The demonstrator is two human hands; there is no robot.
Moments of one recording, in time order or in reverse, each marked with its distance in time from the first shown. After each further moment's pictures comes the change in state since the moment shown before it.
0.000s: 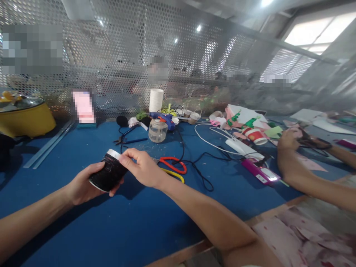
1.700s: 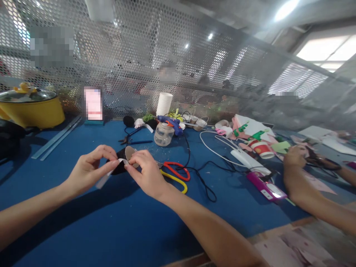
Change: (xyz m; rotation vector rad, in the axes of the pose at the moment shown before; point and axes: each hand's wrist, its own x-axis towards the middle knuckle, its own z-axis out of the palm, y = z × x) left_hand -0.005 0.013 0.012 0.990 0.505 0.717; right_hand -0.005 0.021 0.013 -0.274 0.175 -0.227
